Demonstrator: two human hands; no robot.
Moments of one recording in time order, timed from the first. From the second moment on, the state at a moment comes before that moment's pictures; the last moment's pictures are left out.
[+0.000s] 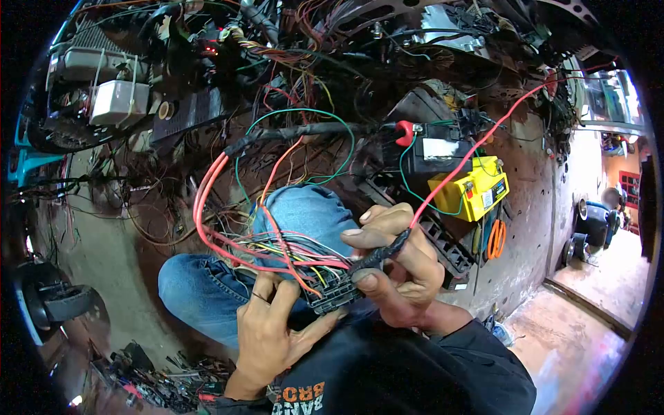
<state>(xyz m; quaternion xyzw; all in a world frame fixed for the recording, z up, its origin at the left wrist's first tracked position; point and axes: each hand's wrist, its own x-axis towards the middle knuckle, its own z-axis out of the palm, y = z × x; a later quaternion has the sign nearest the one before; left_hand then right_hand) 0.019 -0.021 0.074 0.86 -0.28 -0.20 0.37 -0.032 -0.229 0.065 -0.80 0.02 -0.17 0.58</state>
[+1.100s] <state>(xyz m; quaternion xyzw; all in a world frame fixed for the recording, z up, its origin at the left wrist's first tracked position) 0.019 -0.022 0.072 0.86 -0.29 -0.19 0.38 -0.024 -0.222 0.057 -0.82 -0.06 -0.14 0.55</state>
